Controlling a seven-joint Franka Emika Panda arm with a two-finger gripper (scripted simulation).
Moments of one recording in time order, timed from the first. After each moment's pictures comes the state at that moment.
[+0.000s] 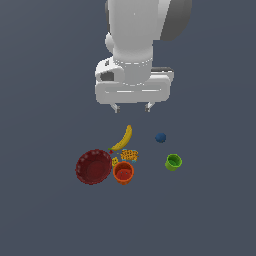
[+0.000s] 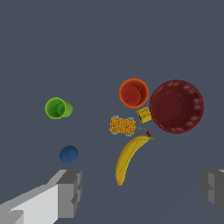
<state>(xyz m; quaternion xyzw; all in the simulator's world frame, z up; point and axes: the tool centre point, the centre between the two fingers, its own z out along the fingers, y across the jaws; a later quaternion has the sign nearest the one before) 0.001 0.014 0.322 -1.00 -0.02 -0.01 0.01</state>
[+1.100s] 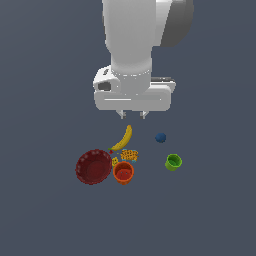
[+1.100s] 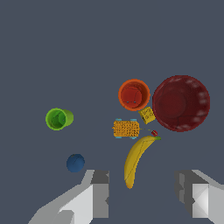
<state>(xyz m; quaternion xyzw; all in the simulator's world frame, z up) 0.021 0.015 0.313 -1.00 0.04 0.01 0.03</state>
